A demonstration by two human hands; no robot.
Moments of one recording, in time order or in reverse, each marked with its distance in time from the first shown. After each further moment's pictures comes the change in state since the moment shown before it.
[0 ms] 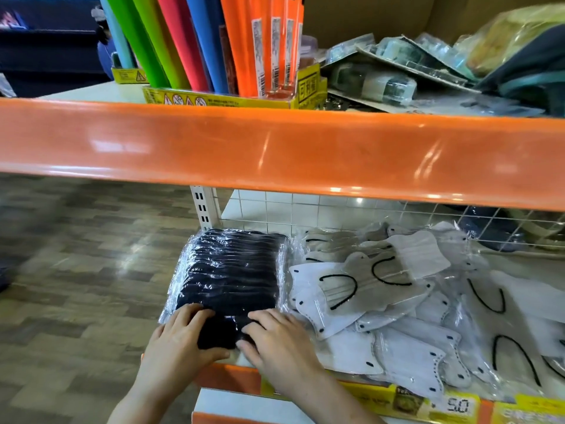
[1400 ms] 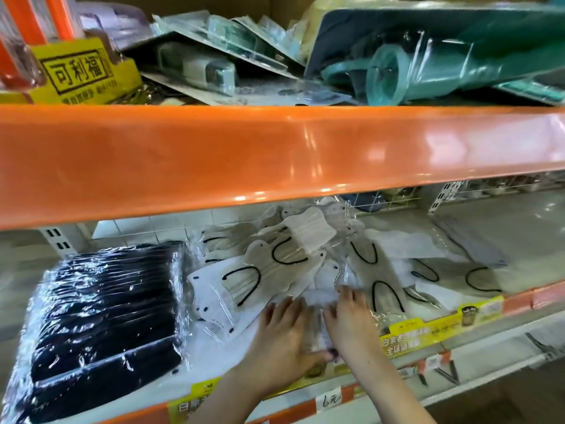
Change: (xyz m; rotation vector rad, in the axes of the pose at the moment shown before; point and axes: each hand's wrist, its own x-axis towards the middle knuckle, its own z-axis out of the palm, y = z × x) left_hand 0.021 0.251 0.052 -0.124 -0.277 0.743; right_hand -0.123 0.139 -0.089 -0.147 0.150 1.009
